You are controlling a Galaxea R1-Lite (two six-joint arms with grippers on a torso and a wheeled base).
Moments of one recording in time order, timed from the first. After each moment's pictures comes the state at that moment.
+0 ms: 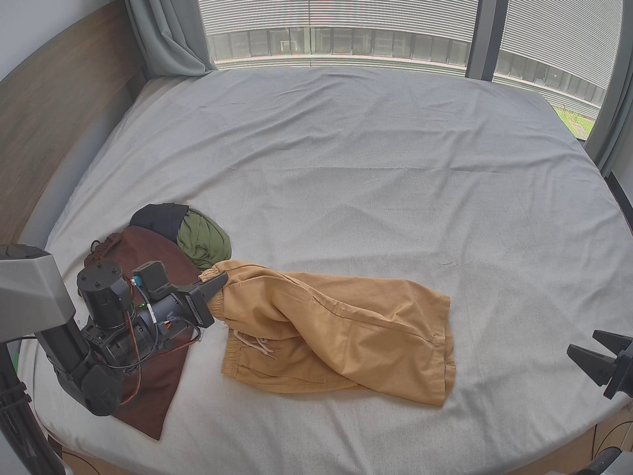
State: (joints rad) left arm -0.28 2.02 -0.36 -1.55 -0.28 -0.37; right arm 0.07 0.72 -0.29 -0.09 0.23 0.19
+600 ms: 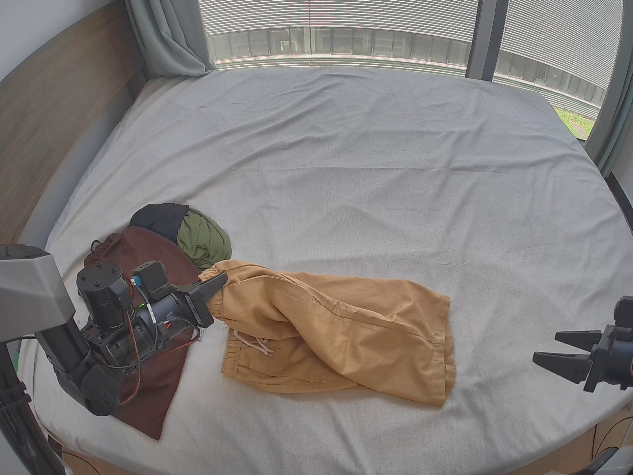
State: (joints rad) left arm -0.28 2.02 -0.36 -1.55 -0.28 -0.36; right arm 0.08 0.98 -0.32 -0.18 0.48 0.13
